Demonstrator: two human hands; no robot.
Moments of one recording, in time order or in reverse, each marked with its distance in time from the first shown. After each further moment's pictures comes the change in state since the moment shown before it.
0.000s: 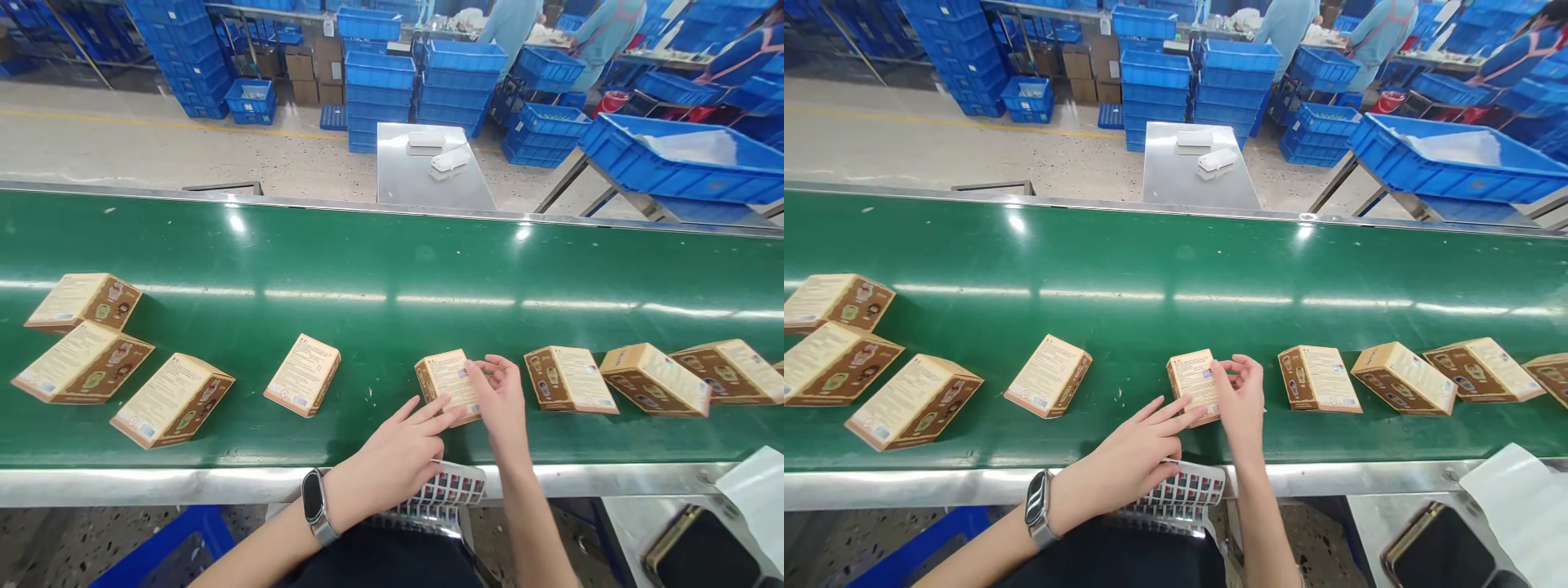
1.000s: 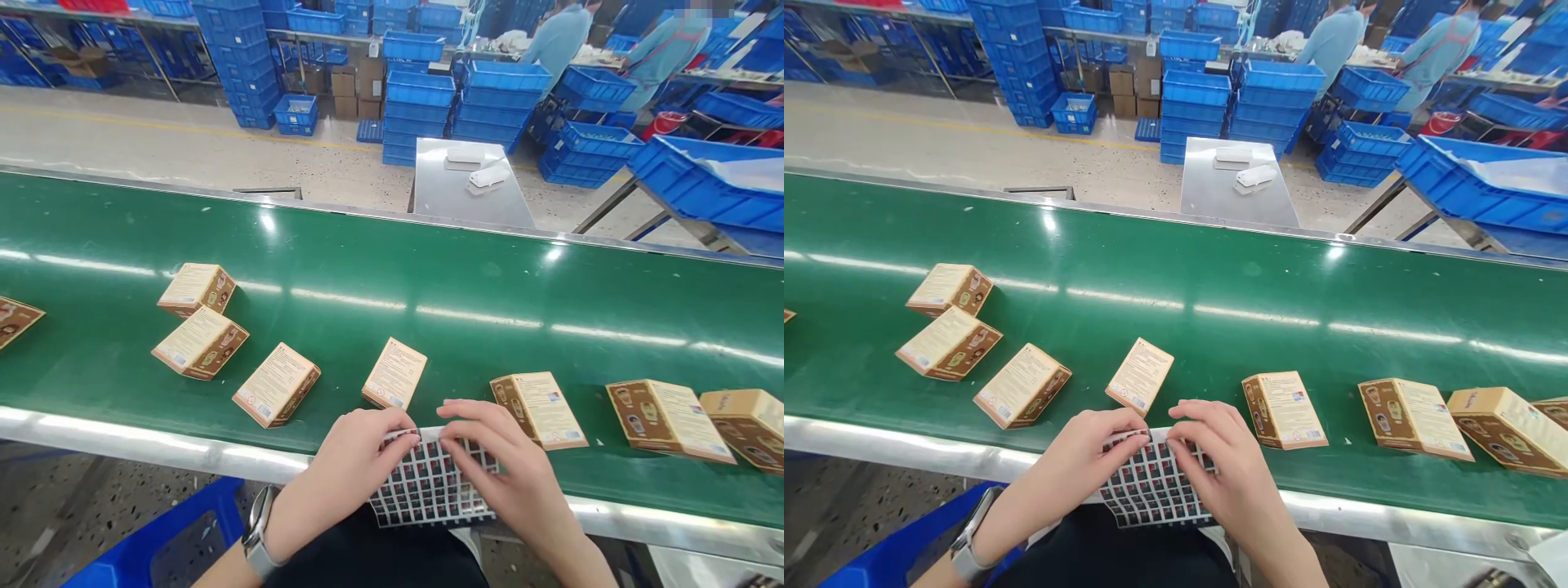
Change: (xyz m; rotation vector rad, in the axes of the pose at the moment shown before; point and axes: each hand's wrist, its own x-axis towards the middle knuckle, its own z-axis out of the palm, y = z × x) left_hand -0.066 0.013 -0.057 -0.384 0.237 -0.597; right_hand -0.062 -0.067 -0.011 -0.232 -0.698 -0.736
